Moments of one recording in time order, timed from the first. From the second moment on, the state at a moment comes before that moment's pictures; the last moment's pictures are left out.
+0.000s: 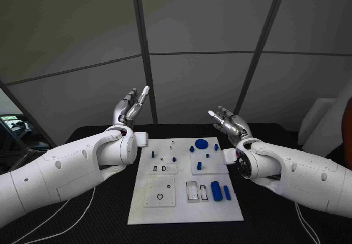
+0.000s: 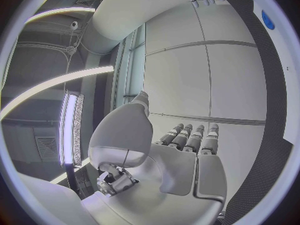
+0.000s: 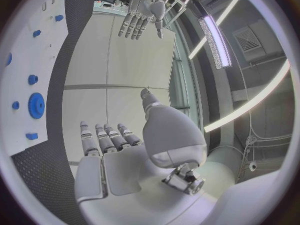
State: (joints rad) left arm 1.10 -0.71 0.12 1.41 0.00 -0.67 0.52; left_hand 1.11 0.02 -0.01 0.27 0.11 0.09 0.13 0.01 0.02 0.08 0.13 0.01 0.01 0.09 0.19 0.01 0.02 0.14 0.08 0.27 0.02 0.02; right arm 1.04 -0.73 0.10 1.44 -0.17 -0.53 0.36; right_hand 1.14 0.14 -0.01 0.02 0.18 0.13 0.13 0.02 0.02 0.14 0.21 0.02 0.02 0.15 0.20 0.02 0.02 0.05 0.20 0.28 0.03 0.03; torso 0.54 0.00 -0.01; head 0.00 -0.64
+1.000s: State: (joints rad) left arm 1.10 -0.86 0.12 1.57 -0.05 -0.60 0.53; left_hand 1.38 0.03 -0.09 0.16 0.11 0.83 0.21 0.15 0.07 0.91 0.19 0.20 0.07 0.98 0.14 0.24 0.12 0.21 0.86 0.25 0.38 0.17; right arm 1.18 -0.76 0.11 1.35 -1.13 -0.37 0.16; right_hand 1.35 0.06 0.15 -0.15 0.21 0.94 0.19 0.12 0.07 1.07 0.15 0.09 0.06 1.08 0.12 0.13 0.07 0.18 0.84 0.25 0.21 0.08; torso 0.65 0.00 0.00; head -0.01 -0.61
